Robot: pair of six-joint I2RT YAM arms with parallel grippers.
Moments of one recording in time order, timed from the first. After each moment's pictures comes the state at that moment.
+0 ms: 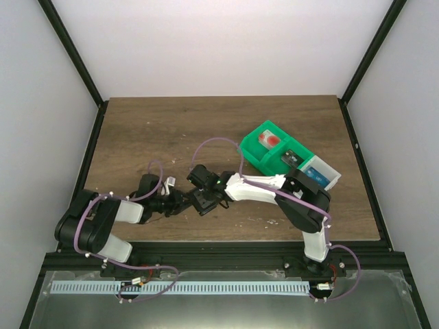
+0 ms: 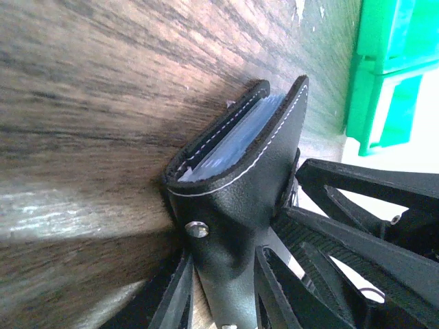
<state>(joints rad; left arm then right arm) -0.30 1.49 0.26 0.45 0.75 -0.99 1.04 1.92 1.26 -0.44 0.15 0.32</state>
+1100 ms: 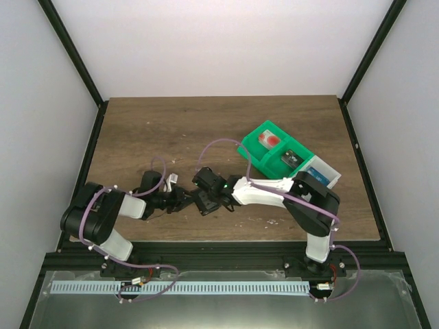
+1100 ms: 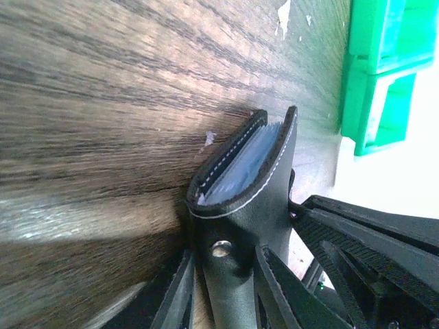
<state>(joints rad) -0.30 1.57 0.31 0.47 0.76 -0.95 1.04 1.86 1.17 -0.36 0.21 0.34</state>
